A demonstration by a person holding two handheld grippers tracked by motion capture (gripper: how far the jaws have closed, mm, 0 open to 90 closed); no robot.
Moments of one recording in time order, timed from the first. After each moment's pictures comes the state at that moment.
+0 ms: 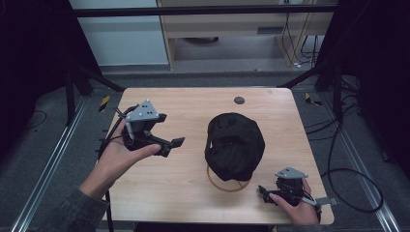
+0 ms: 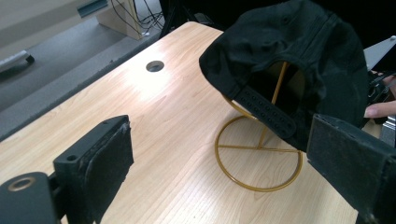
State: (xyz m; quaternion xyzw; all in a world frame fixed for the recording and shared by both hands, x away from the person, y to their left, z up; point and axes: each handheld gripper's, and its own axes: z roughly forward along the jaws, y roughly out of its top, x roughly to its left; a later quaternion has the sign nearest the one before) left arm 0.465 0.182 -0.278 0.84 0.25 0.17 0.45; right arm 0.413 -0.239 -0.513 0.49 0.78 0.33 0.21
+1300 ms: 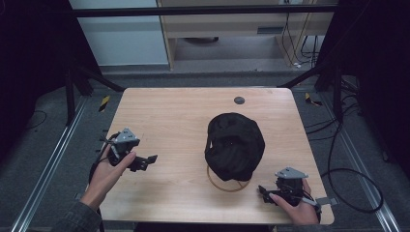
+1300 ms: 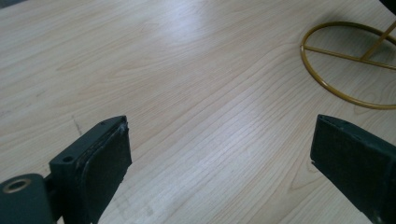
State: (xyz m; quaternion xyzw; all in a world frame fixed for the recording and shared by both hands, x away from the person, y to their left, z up) left arm 0.490 0.271 -0.408 0.83 0.37 0.16 0.38; right arm 0.413 -0.239 -0.513 0.49 0.78 0.33 0.21
